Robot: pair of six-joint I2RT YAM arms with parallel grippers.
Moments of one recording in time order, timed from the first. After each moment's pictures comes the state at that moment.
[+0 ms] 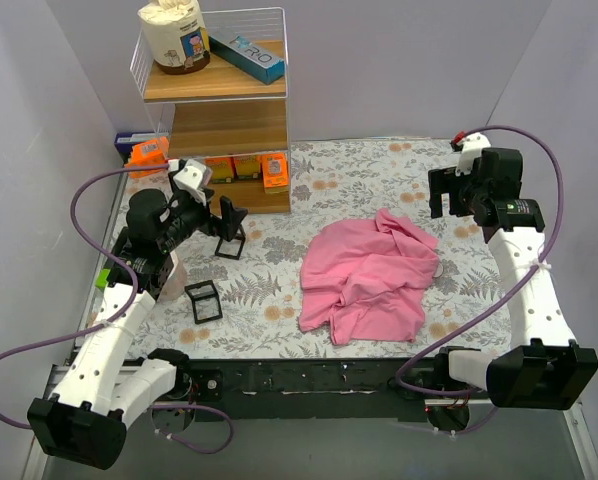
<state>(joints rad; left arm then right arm) -0.23 0.92 0.92 -0.17 0.37 0.02 0.00 1.20 1.25 -0.68 -0.07 -0.13</state>
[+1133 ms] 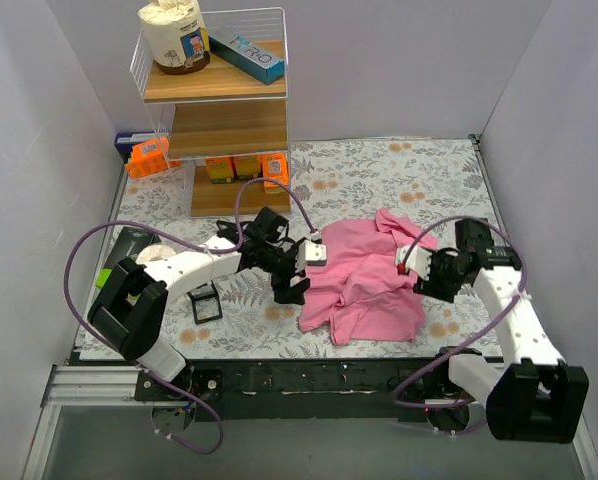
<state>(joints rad) -0.69 1.56 1.02 -0.45 0.69 0.63 -0.01 1.10 0.83 -0.95 -0.38 -1.32</state>
